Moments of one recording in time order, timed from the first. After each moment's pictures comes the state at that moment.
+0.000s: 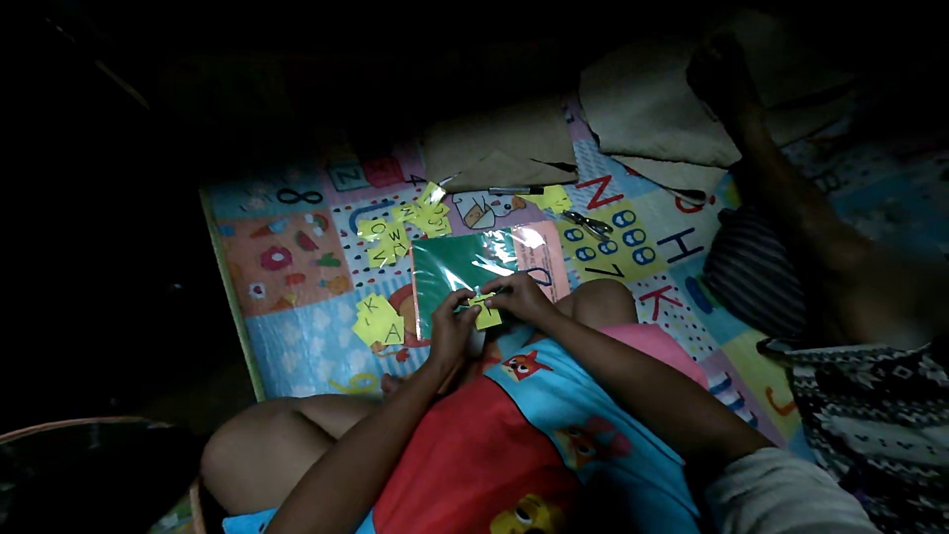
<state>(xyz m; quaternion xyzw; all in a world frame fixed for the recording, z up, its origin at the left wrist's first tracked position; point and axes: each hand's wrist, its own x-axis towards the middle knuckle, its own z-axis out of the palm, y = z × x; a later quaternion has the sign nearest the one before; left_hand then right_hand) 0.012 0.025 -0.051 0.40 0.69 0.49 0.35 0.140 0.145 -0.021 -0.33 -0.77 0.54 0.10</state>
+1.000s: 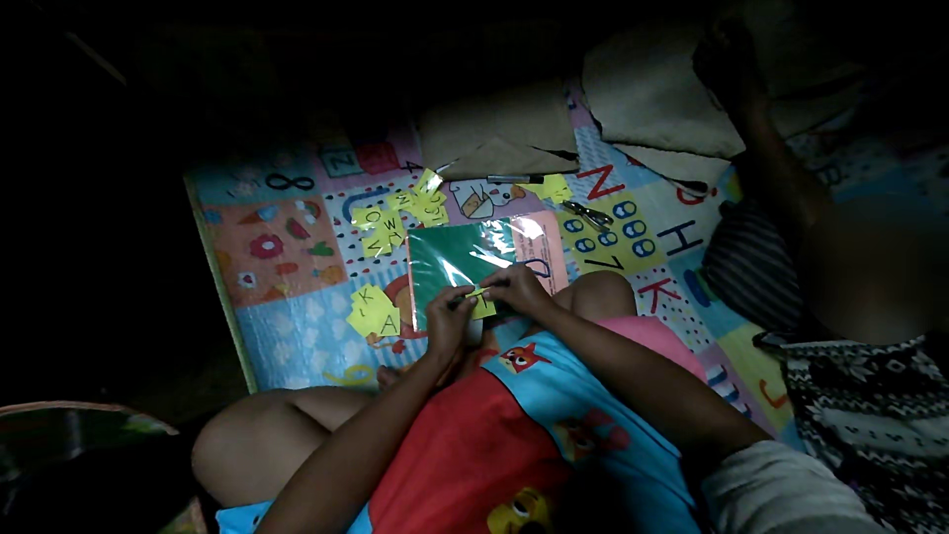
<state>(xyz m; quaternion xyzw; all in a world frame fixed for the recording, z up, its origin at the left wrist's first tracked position) 0.015 0.026 -0.049 0.36 0.73 0.48 0.34 0.138 0.146 -0.026 -0.34 -0.79 0.50 0.10</state>
